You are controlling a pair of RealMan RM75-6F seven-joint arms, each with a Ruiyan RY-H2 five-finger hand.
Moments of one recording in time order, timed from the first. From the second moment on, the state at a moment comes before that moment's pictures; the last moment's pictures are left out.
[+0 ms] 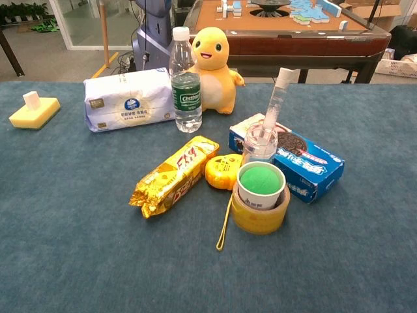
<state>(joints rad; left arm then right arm) -0.10 -1.19 -0.03 -1.71 1.53 1.50 0.11 0.11 -1.11 0.03 -1.69 -1.56 1.43 0.10</state>
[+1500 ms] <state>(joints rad) -0.07 -1.19 -0.02 -1.69 1.53 1.51 0.09 0.60 -1.34 0.27 -1.72 -1.07 0.94 -0.21</state>
